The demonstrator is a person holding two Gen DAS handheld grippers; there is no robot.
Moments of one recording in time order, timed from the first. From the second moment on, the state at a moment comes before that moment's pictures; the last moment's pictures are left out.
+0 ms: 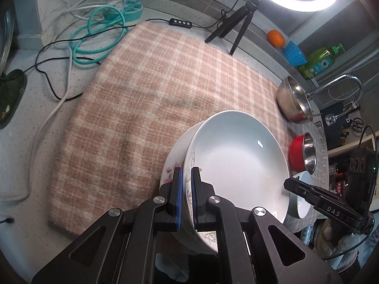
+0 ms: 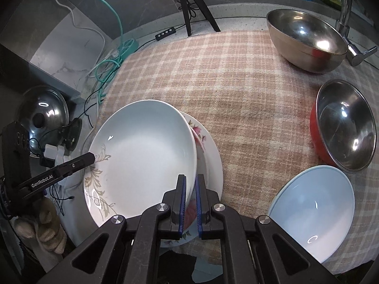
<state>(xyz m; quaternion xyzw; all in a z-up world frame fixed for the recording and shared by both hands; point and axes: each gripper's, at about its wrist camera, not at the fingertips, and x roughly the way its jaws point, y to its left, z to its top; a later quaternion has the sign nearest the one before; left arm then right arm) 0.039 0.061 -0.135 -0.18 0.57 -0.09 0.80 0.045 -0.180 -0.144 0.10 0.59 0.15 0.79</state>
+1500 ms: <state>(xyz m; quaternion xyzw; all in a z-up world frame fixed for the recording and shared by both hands) 0.033 0.054 -0.154 -0.16 0.58 -0.09 0.79 0.039 -0.175 -0.158 0.08 0.60 0.14 0.79</state>
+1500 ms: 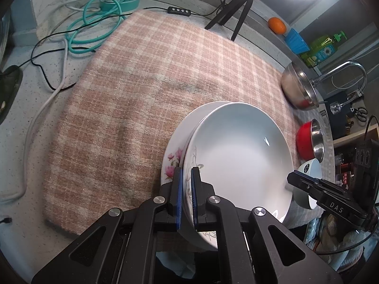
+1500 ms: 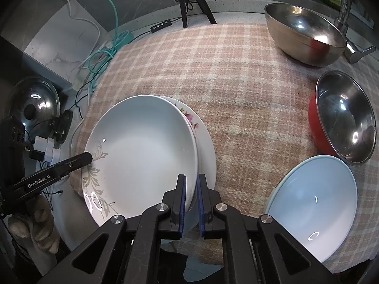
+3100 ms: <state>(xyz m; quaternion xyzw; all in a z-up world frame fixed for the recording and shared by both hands) 0.181 -0.126 -0.068 -0.08 0.54 -0.23 0.81 0.142 -0.376 -0.058 0.15 0.48 0.04 0.87</state>
